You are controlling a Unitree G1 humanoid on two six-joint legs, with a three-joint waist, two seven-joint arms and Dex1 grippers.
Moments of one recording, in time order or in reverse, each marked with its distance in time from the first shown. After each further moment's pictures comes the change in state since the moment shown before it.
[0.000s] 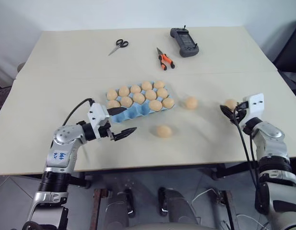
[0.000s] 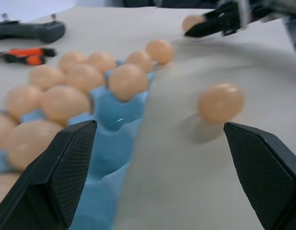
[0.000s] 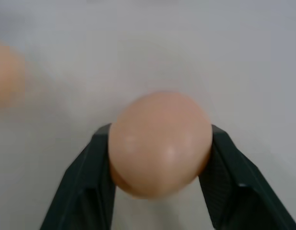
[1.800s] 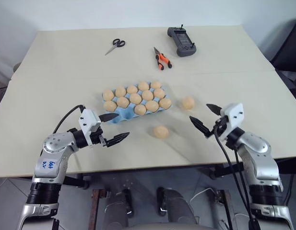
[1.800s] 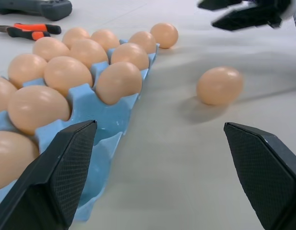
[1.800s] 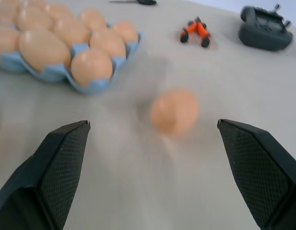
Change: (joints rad) left arm 0.101 0.042 0.009 -0.102 -0.040 0.070 0.001; right arm 0.387 0.104 0.062 -0.659 0.023 0.143 -0.026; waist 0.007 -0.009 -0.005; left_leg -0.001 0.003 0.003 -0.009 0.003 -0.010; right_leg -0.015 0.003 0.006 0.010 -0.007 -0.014
